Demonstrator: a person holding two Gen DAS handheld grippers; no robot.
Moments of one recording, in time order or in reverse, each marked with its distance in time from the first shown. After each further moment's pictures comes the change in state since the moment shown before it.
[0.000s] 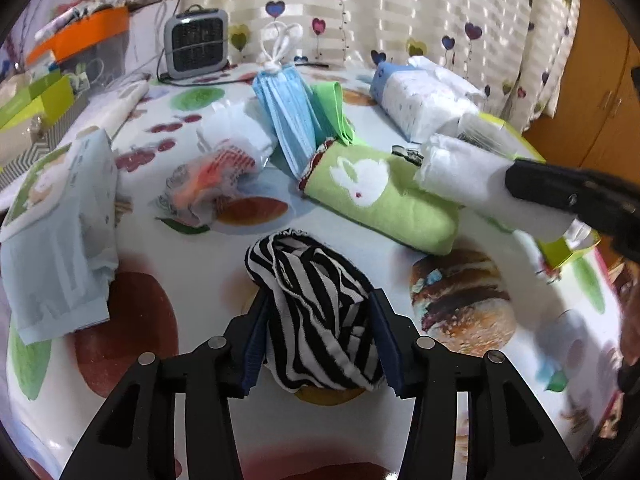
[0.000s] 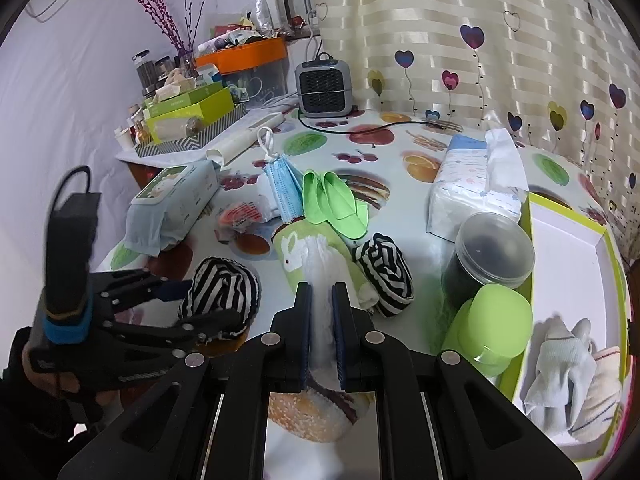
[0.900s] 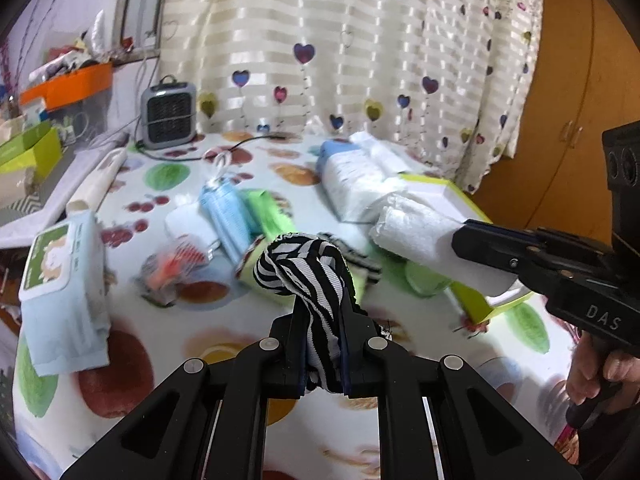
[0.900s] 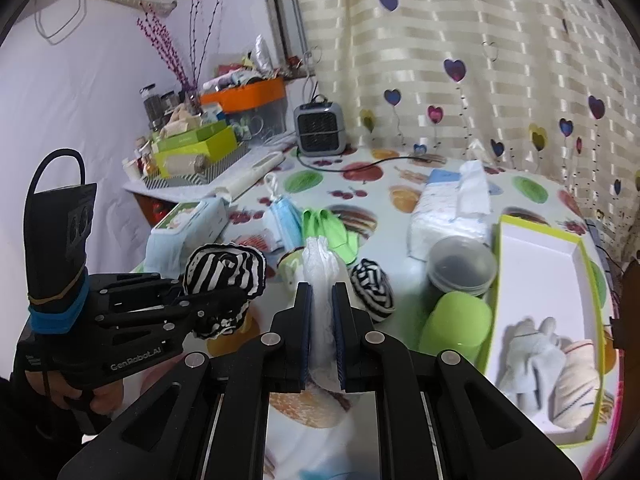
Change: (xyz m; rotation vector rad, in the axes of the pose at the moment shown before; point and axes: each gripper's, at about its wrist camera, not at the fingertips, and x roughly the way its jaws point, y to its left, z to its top) left arm -0.062 -0.039 0.029 0.001 -0.195 -0.124; right arm -0.052 -0.004 -0.006 0.023 -0.138 -0.006
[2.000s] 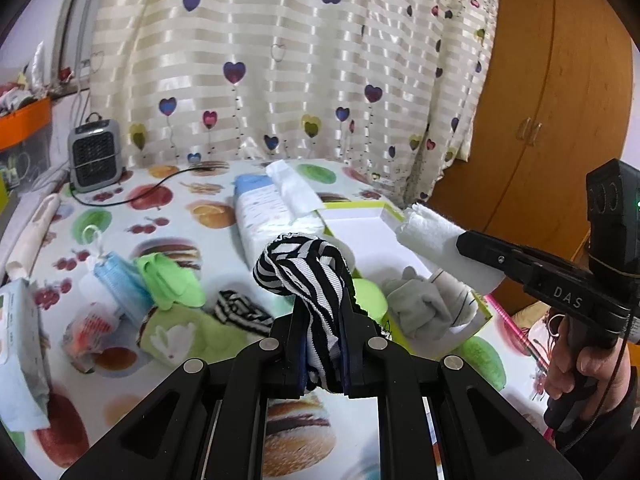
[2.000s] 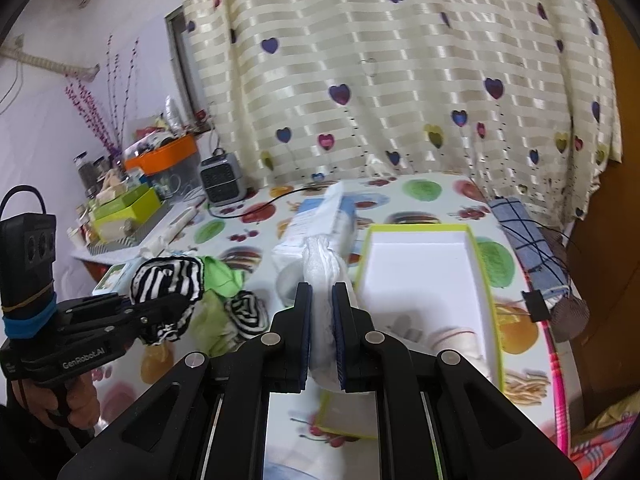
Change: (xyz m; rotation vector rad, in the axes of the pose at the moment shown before) left arm 0.026 -0.069 0.042 0.075 -0.035 -0.149; right arm -0.061 -0.101 -0.007 0.201 -0.123 -0.195
